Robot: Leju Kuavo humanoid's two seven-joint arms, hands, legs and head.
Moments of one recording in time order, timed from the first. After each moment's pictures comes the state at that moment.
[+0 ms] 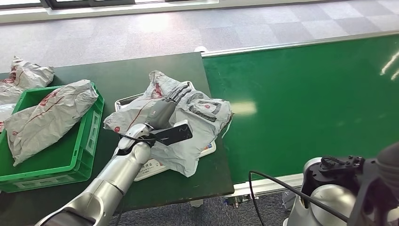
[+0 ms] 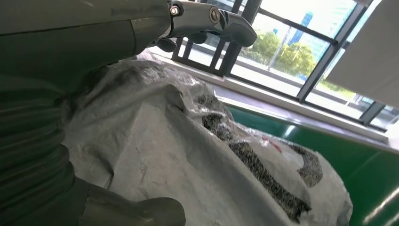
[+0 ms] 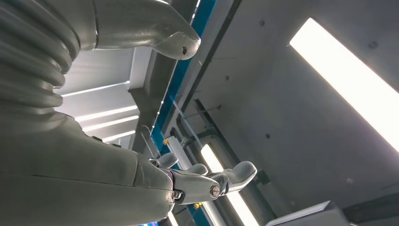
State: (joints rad) left arm -0.66 -0.20 -0.34 -0.67 -0.85 0.16 -0.40; right arm -0.28 0.35 0.03 -2.18 0.61 -0.70 -0.70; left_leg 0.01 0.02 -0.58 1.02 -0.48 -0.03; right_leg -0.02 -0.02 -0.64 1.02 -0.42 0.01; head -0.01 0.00
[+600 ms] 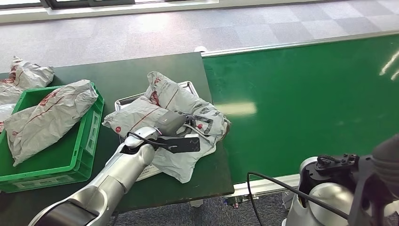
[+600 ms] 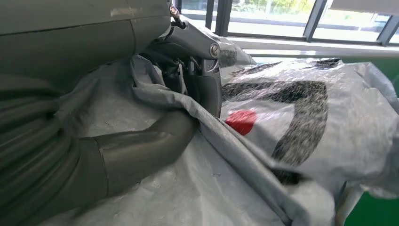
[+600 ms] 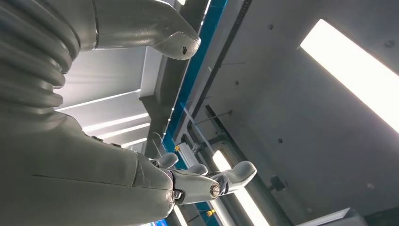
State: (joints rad) left arm -0.72 -0.21 -0.39 -0.51 -1.01 0.04 -0.41; right arm -0.27 0.35 0.03 -2.16 0.57 -0.70 -0.70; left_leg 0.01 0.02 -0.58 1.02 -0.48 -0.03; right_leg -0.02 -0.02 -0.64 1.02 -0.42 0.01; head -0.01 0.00
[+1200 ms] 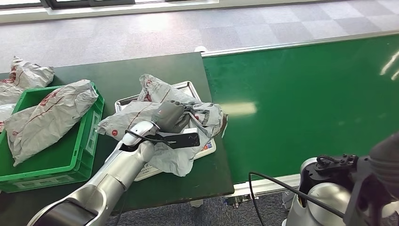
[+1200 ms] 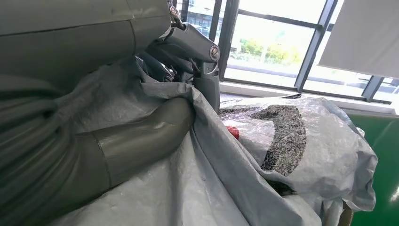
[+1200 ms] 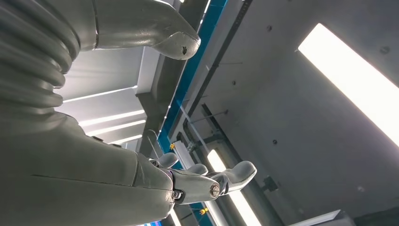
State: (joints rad) left arm -0.73 -0.20 -0.40 -0.57 -0.97 0.21 -0.42; right arm -0.27 0.35 0.03 -2.16 0.60 -0.70 -0.70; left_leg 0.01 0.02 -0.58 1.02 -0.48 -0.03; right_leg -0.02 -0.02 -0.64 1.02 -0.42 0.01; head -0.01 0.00
